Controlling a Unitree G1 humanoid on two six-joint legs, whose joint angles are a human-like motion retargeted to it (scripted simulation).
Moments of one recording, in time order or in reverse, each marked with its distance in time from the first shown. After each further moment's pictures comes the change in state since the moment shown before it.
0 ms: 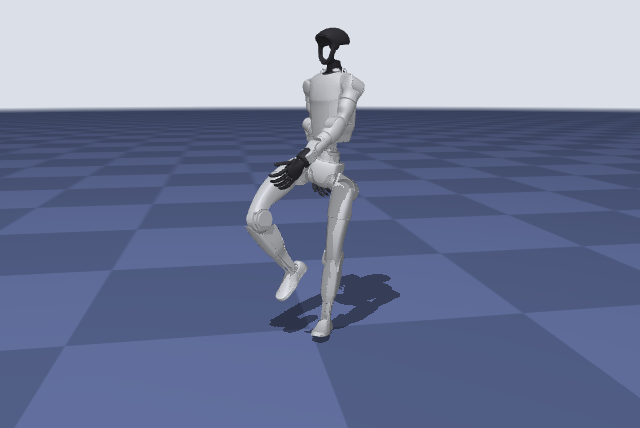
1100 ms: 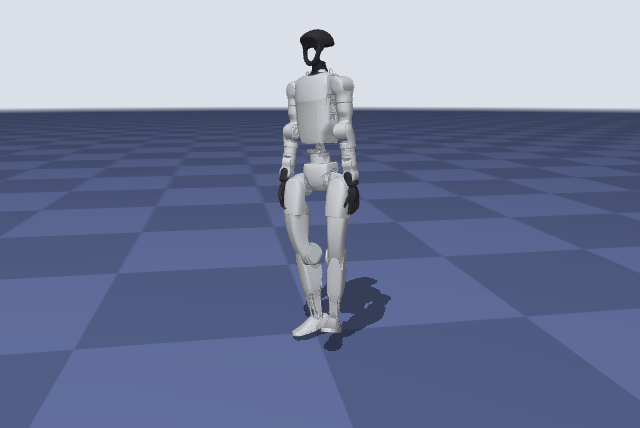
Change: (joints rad) left arm 0.548 -0.072 0.112 0.603 0.149 -0.103 0.059; right arm -0.224 0.138 0.204 -0.186 -0.035 -0.165 -0.003; waist 0.232 -0.178 -0.167; left_leg 0.055 -0.180 0.205 -0.058 -0.161 -0.042; right_leg 0.991 0.097 0.053 -1.585 -0.064 0.132
